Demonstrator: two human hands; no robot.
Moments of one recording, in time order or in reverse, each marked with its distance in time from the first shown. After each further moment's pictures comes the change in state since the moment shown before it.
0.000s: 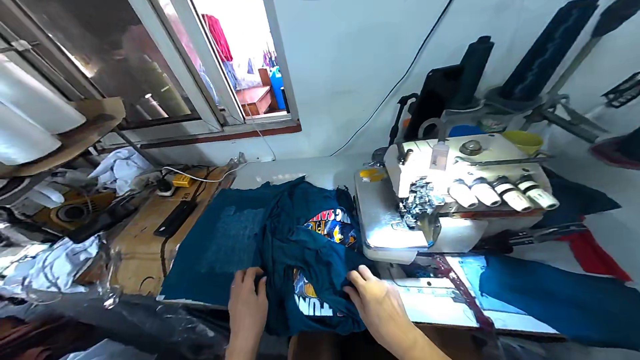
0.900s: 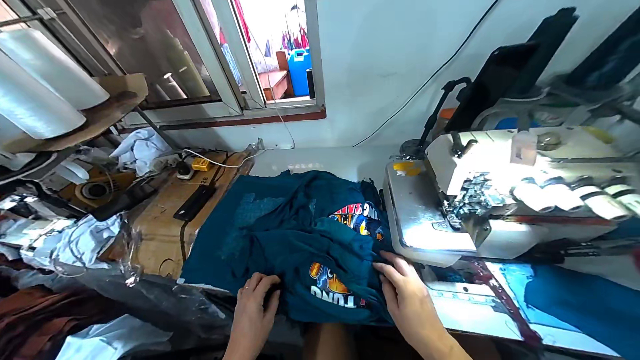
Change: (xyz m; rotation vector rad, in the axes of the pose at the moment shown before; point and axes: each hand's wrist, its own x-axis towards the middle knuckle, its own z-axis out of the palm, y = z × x) left_hand -0.018 -0.062 -0.004 -0.092 0.017 0.263; right_hand 0.005 0.005 0.014 0.158 0.202 0.034
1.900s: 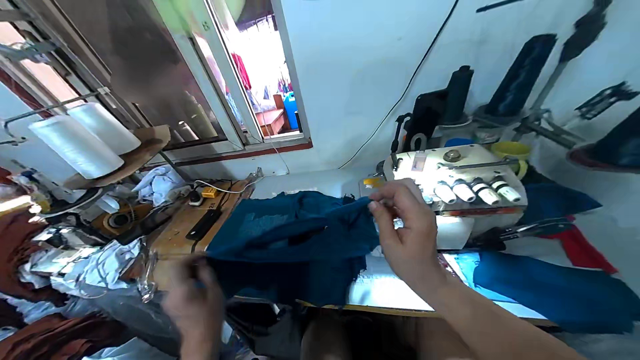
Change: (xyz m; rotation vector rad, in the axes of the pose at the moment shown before) left_hand 0.027 0.076 -0.114 0.163 0.632 0.059; right_hand 0.078 -0.077 -0.134 0.268 0.392 -0.359
